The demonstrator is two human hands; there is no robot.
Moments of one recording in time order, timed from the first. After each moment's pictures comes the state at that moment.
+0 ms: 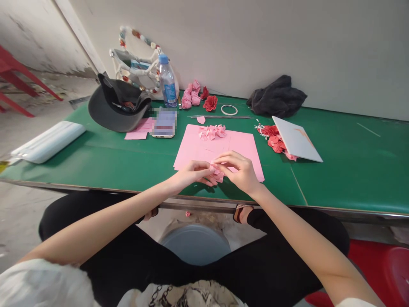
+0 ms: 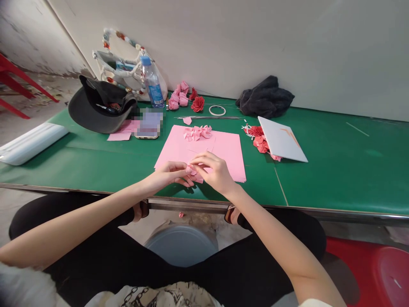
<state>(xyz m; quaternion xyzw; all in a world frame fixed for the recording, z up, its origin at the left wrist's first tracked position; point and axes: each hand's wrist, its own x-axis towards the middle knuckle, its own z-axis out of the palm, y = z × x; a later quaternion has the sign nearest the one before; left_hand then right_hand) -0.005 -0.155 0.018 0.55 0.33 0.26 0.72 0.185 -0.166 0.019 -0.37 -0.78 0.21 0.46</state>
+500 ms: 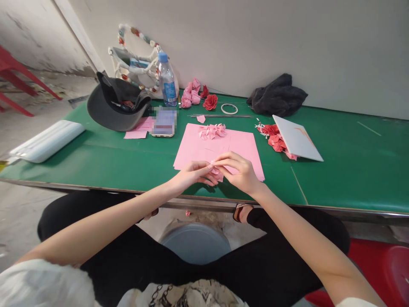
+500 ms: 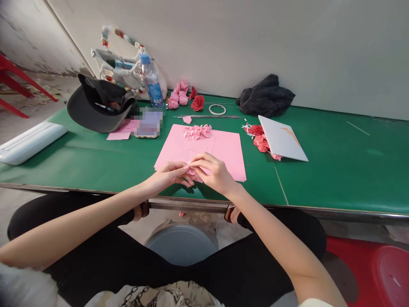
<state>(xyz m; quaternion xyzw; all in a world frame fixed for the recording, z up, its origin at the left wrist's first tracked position) -0.005 -0.157 0.010 0.51 0.29 0.31 0.75 0.188 -0.164 0.016 -0.31 -0.83 0.12 0.44</state>
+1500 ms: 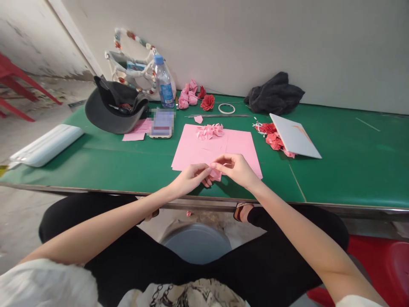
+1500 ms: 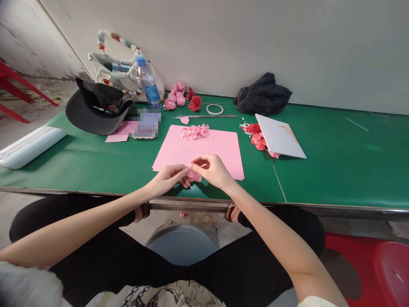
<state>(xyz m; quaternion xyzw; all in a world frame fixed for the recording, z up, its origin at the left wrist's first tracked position) 0.000 -0.158 -0.004 0.64 0.32 0.30 0.63 0.186 -0.160 0.024 -0.48 -0.64 0.45 0.39</state>
